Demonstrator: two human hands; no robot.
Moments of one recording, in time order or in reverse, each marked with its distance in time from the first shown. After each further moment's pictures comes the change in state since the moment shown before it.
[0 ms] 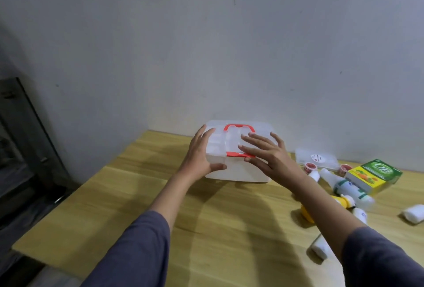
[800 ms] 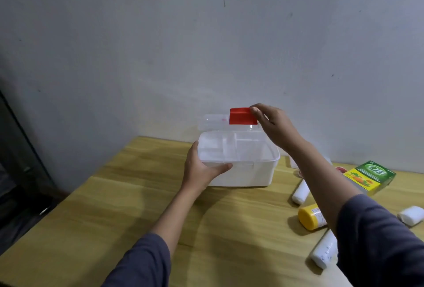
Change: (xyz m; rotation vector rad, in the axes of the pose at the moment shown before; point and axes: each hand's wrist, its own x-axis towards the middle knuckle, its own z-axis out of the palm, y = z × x) left_hand -0.003 0.007 0.030 -0.424 0.170 -0.252; right_hand 0.069 0.022 -0.047 0.228 0.167 0.253
